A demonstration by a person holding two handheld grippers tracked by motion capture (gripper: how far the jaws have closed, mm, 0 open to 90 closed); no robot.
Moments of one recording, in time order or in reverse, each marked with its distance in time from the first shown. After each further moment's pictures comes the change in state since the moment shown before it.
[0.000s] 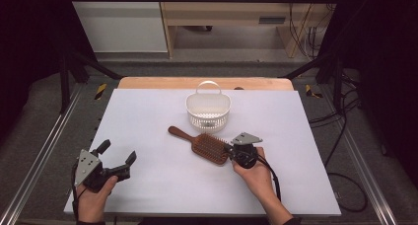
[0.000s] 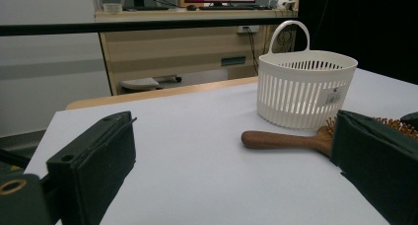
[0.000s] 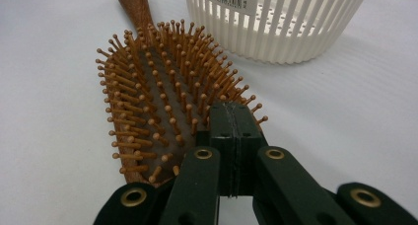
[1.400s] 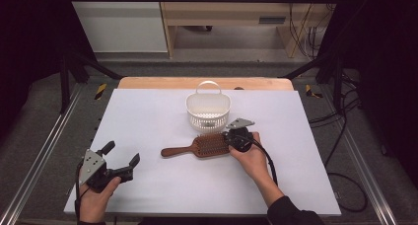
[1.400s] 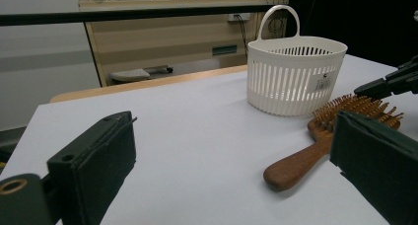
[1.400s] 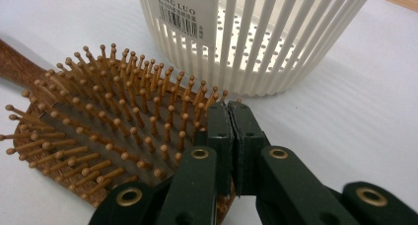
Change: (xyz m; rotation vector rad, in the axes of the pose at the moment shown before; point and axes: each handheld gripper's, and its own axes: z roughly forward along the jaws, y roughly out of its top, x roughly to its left) left arm -0.004 -0.003 0.005 0.047 -0.041 0.017; right arm -0.024 0.030 0.032 0.062 -0.045 -0.050
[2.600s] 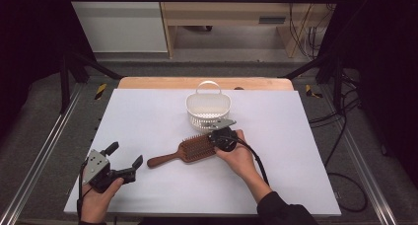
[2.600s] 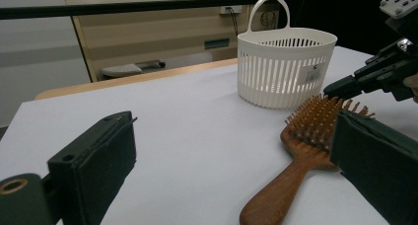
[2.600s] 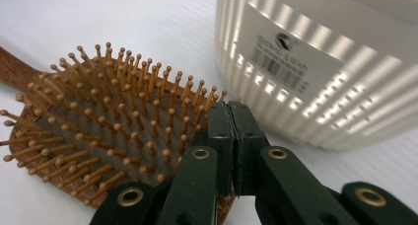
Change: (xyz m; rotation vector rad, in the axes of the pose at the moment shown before) left arm -0.004 -0.001 0.003 0.028 -0.032 0.008; right arm 0.037 0.023 0.021 0.005 0.081 -0.114
